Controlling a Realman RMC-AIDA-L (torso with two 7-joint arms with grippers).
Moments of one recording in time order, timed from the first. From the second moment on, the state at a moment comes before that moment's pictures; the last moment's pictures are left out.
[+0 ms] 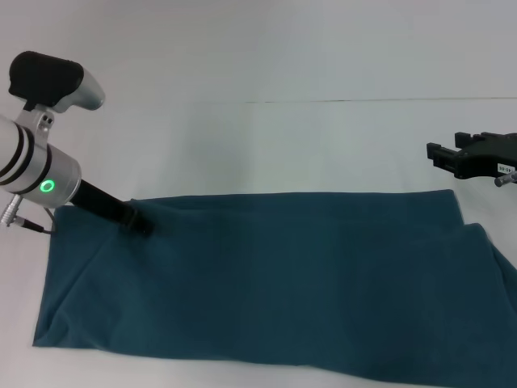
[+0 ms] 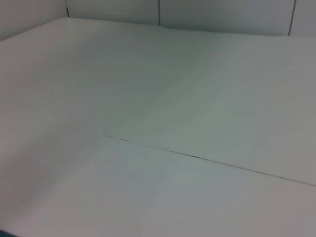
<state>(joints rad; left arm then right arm) -0.87 -2.02 0.86 0.61 2.74 1.16 -2.34 0.31 2.10 -1.25 -1.15 -2.12 -0.72 2.12</state>
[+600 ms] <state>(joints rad) -0.86 -2.03 0.85 0.64 2.74 1.18 -2.33 0.32 2.10 -1.24 -1.13 -2.12 -0.72 2.12</state>
